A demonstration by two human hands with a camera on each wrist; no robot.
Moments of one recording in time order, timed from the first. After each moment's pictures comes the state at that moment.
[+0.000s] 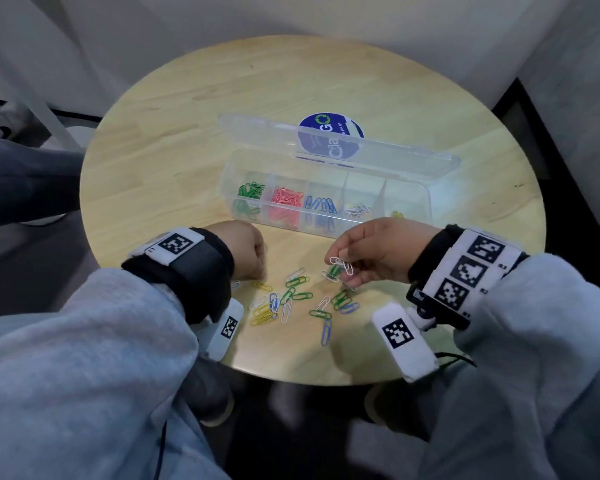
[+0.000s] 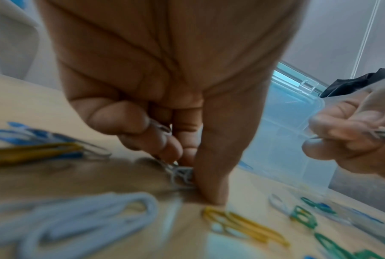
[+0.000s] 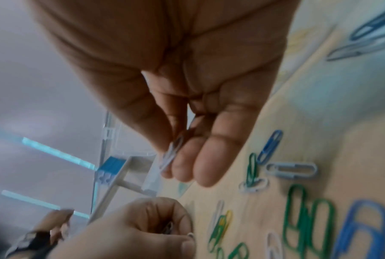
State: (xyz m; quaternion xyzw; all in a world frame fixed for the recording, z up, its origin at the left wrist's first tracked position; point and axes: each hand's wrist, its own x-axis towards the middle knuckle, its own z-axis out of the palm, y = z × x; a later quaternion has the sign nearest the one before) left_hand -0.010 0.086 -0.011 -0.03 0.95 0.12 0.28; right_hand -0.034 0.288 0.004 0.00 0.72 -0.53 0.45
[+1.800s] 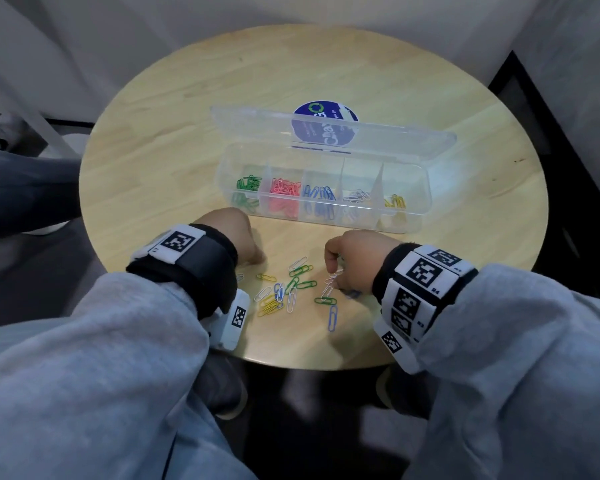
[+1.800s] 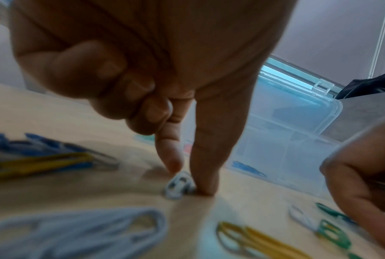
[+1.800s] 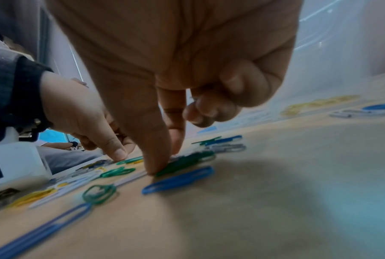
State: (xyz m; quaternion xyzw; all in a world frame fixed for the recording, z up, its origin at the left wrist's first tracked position) left_hand -0.013 0.082 -0.013 -0.13 0.95 0.12 0.25; right_hand -0.014 0.263 -0.020 -0.17 0.94 -0.05 0.30
